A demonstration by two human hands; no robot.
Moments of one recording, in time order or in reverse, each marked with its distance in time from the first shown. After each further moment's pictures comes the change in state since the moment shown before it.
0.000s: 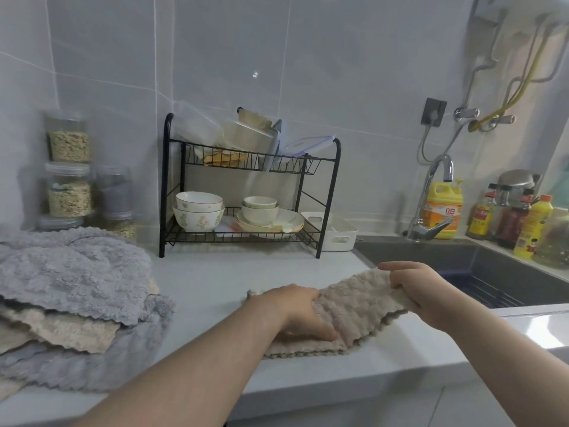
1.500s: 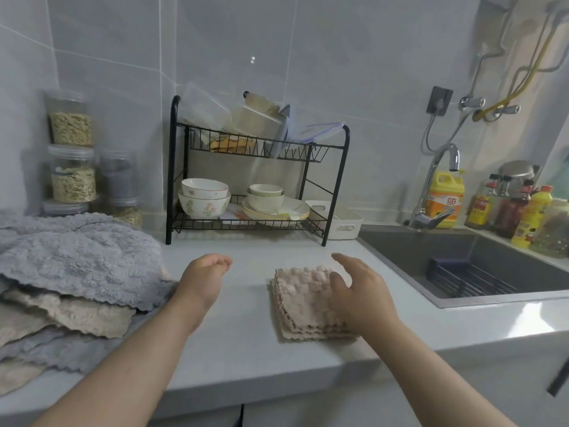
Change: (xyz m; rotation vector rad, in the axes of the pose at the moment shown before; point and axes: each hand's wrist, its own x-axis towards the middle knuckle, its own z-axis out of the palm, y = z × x) left_hand -0.038 -0.132 0.002 -1.084 0.704 -0.220; right_hand -0.045 0.008 0.109 -0.560 0.191 -0.526
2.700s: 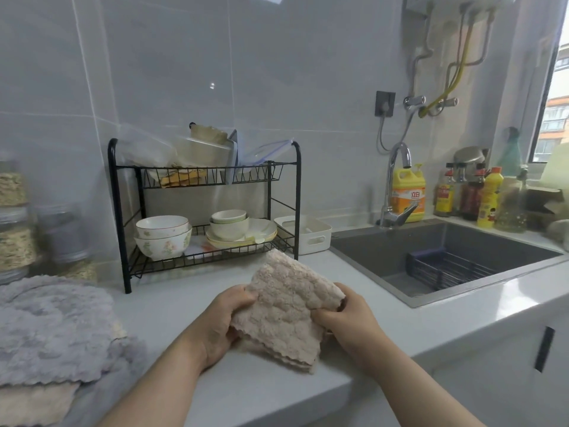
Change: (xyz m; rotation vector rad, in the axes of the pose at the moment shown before) left_hand -0.016 0.032 0.069 -0.325 -0.594 -0.166; right_hand 0.000 0.043 0.000 0.859 -0.054 0.274
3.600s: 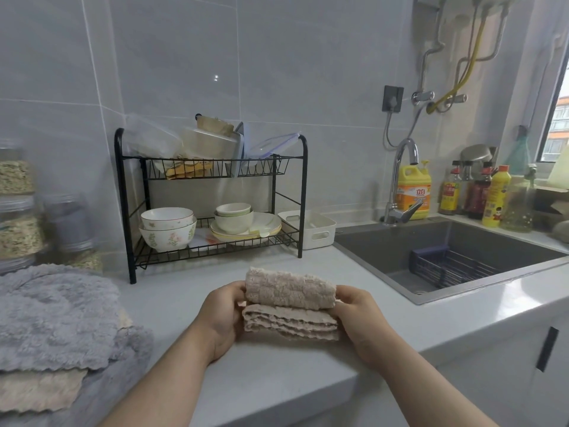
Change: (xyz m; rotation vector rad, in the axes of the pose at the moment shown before) left_hand 0.004 -0.004 0.001 -0.077 0.175 -0.018; right_hand 0.004 0.005 -0.001 0.118 -0.082 0.053
